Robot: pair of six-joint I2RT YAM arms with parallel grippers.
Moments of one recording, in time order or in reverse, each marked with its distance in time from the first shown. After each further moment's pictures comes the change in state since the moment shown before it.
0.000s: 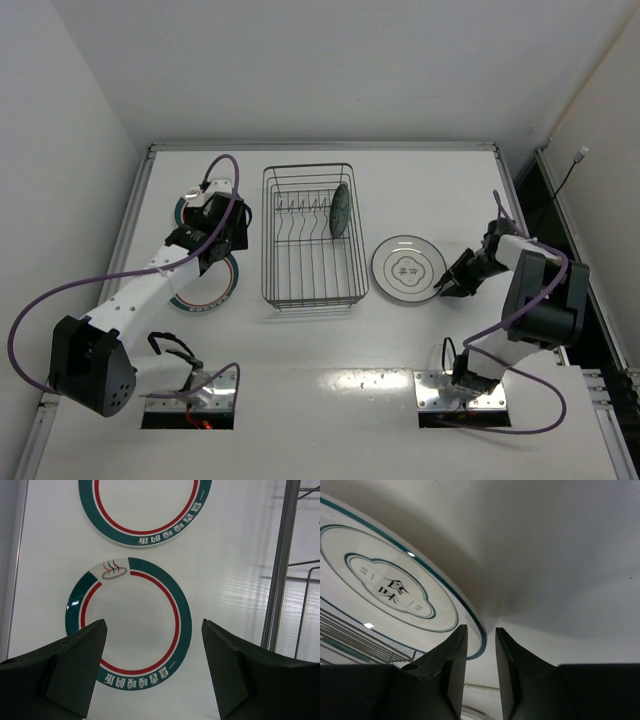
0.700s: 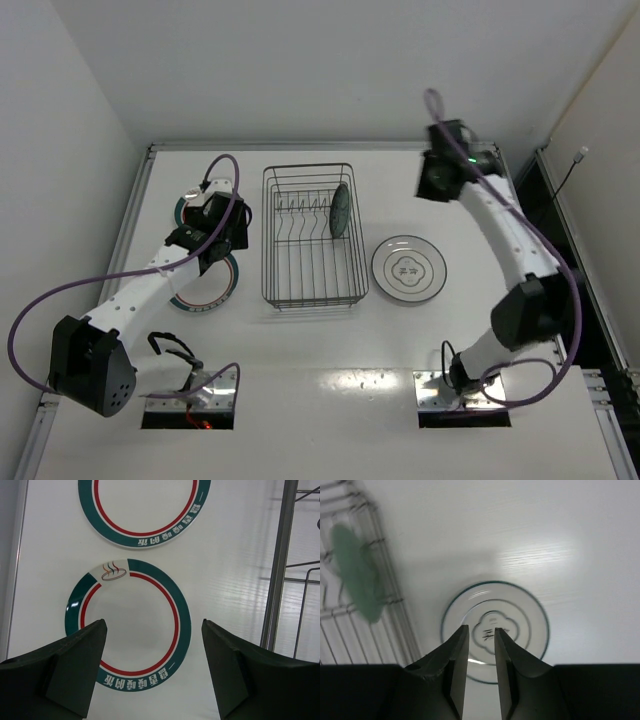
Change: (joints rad) left arm 0.000 0.000 0.000 0.007 0.002 0.003; right arm 0.671 0.048 0.864 -0.290 0.652 -0.143
